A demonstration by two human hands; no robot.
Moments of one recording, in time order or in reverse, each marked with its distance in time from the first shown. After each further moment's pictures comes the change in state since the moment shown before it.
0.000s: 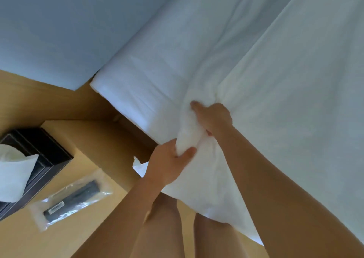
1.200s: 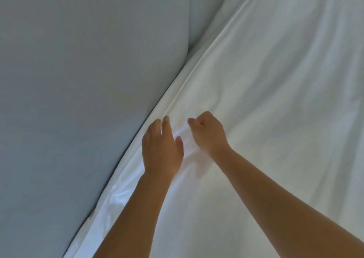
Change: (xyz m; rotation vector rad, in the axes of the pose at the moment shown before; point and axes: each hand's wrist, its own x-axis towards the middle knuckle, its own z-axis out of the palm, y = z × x) left_hand 0.212 0.223 -0.073 0.706 0.399 0.470; right_hand 0.111 -0.147 -0.127 0.361 0.270 -0.444
